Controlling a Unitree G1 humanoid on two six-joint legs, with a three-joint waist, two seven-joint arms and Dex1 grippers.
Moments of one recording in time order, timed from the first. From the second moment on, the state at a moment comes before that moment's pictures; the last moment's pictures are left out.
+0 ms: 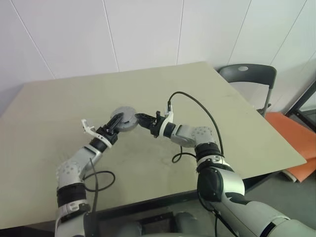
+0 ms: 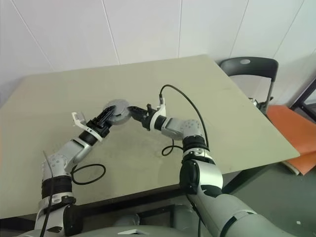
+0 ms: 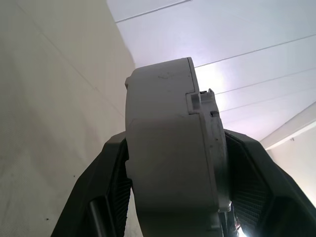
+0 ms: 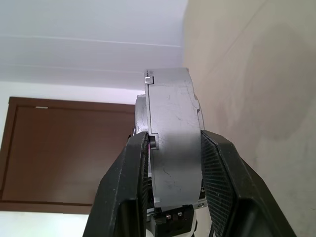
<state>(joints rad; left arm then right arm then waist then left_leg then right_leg) -0.35 0.17 0.51 0.23 -1.32 0.89 -0.22 -0.93 0.12 -0.52 0.87 0.85 1.06 0.34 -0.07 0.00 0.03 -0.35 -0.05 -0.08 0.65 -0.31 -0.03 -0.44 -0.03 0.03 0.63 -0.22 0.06</state>
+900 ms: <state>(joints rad) -0.42 0.15 0.73 0.53 -1.12 0.23 -0.18 -0.93 0.12 -0.46 0.81 0.88 1.06 0.40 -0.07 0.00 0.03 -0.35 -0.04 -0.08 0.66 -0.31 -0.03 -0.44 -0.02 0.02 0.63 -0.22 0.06</state>
